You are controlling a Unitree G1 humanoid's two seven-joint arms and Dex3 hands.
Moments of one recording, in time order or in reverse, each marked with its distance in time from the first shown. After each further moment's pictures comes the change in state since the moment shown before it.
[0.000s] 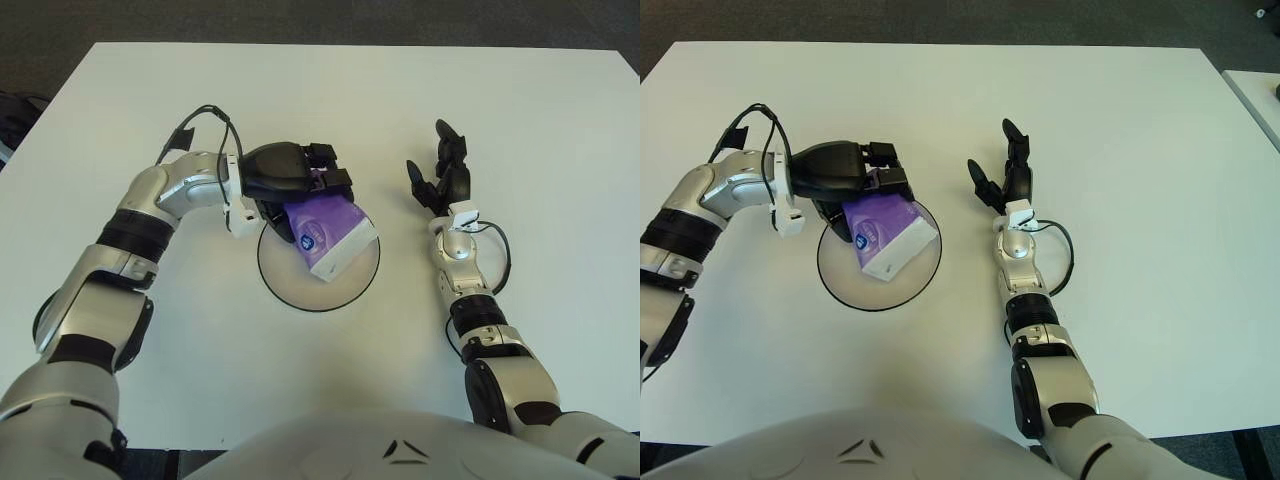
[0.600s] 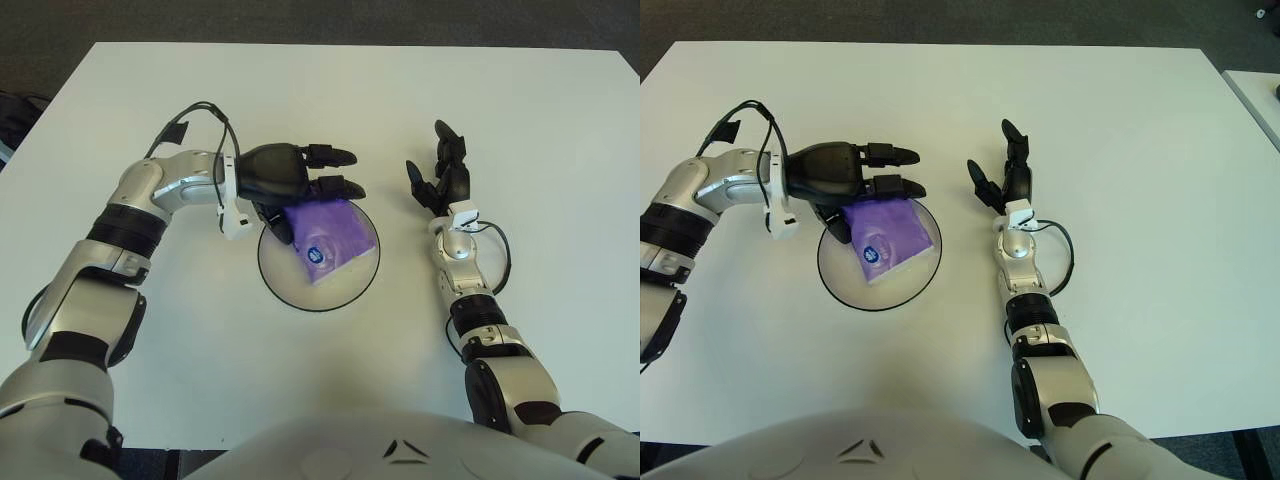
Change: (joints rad) left arm -0.012 0.025 0.001 -0.002 0.127 -0.055 0.155; right arm -0.002 0.000 0.000 0.005 0.000 0.000 0.003
